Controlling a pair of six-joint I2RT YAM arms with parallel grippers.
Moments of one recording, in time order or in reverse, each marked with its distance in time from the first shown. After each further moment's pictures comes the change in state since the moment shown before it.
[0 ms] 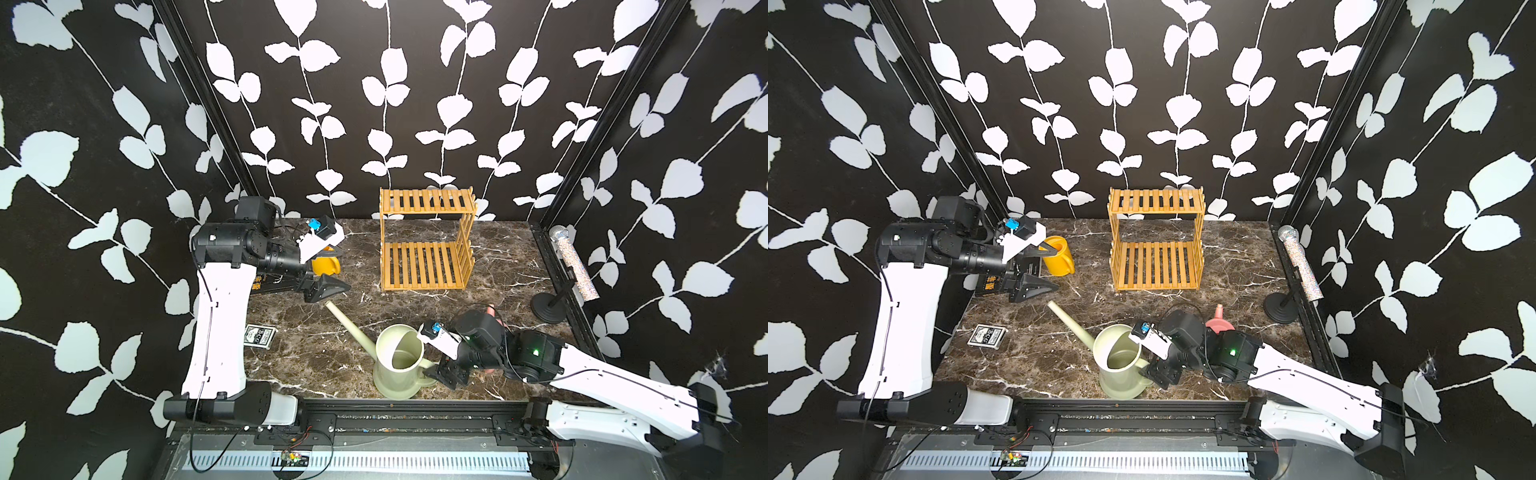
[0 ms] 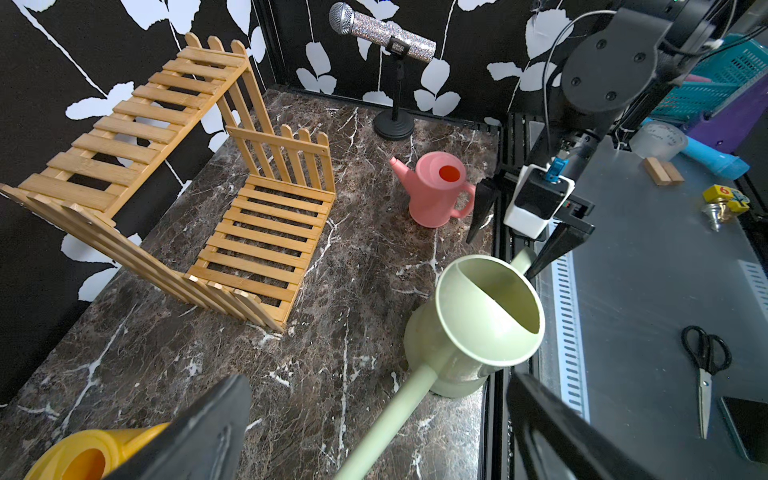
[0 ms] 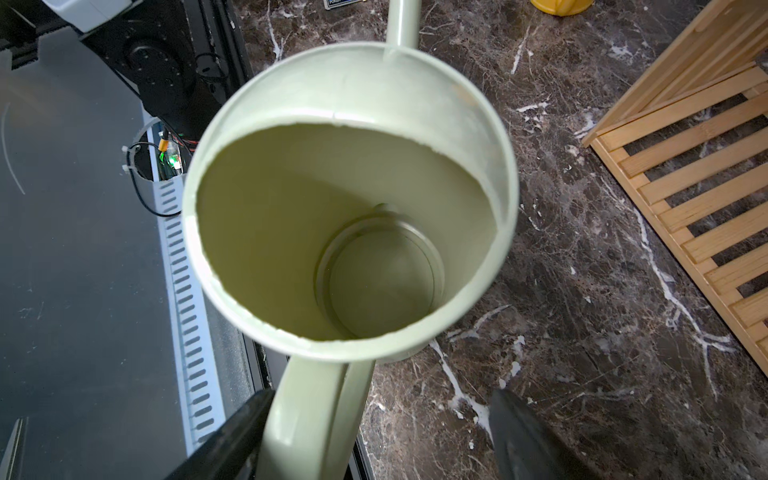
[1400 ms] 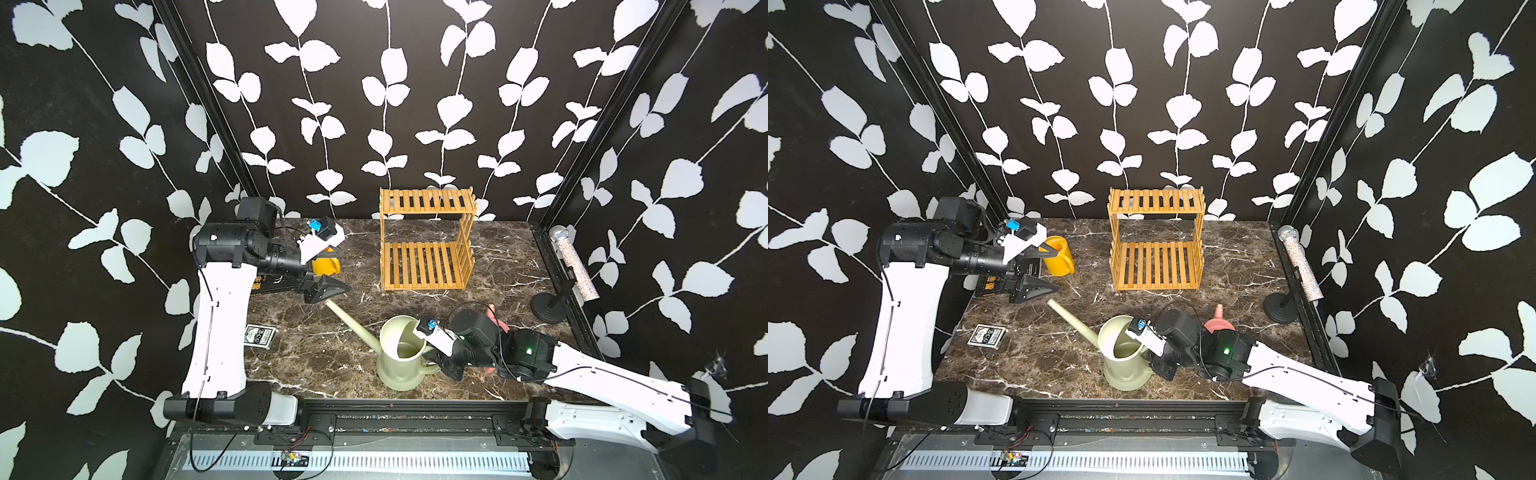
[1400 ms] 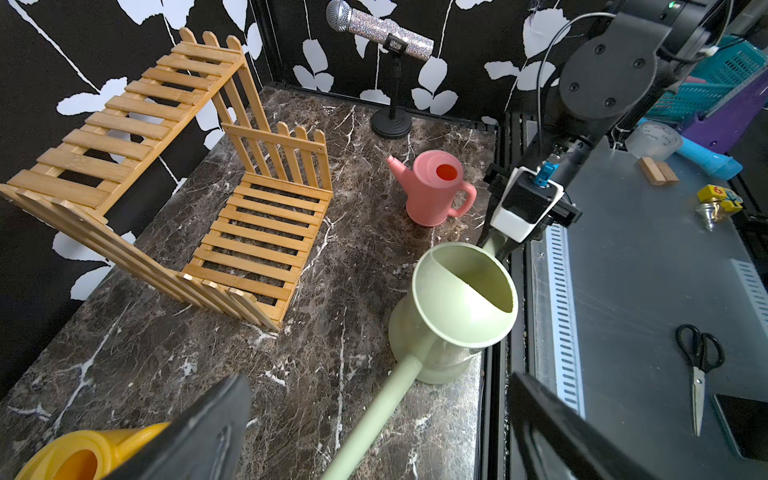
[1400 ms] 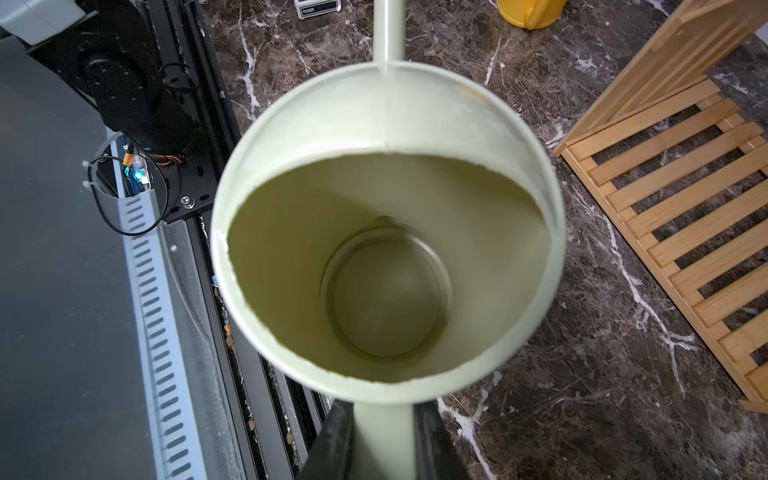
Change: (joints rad) left arm -0.001 0.000 -0.008 -0.006 0.000 0.004; right arm 0.011 0.024 0.001 0.042 0.069 0.014
